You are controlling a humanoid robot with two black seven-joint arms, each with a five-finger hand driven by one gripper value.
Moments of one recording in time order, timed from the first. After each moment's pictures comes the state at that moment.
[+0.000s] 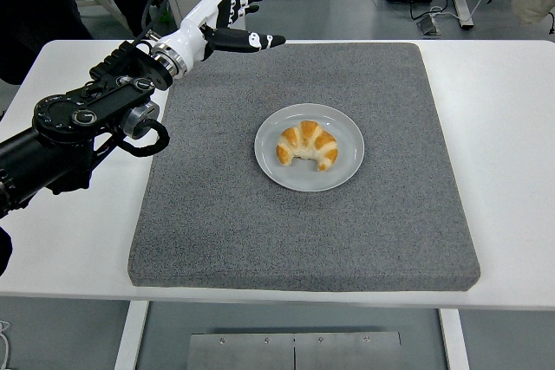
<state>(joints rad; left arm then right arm) -1.13 0.21 -0.31 -0.72 0.44 0.03 -0.38 -0.04 0.00 0.00 0.09 -0.11 0.02 0.41</state>
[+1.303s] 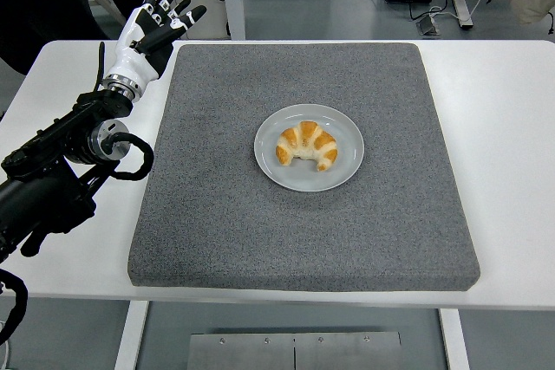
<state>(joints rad) -0.90 0.21 -0.66 -0.68 0.14 -0.07 -0.40 -0.04 0.00 0.00 0.09 -0.11 0.03 0.41</state>
